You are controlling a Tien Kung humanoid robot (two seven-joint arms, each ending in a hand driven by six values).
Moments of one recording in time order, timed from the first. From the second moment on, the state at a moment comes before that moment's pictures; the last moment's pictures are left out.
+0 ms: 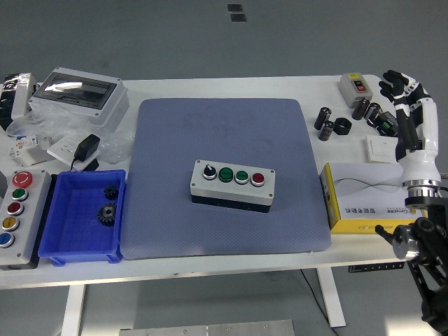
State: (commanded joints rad) left arm -0.06 0.09 -1.56 -0.18 1.73 0.02 0.25; right arm 0.09 -0.24 1.36 1.44 -1.06 -0.33 0.45
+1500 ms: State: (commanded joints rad) left arm -0.06 0.08 -1.57 -0.18 1.72 0.03 0.26; right arm 0.09 -0.23 1.36 1.42 -1.05 -0.32 0.44
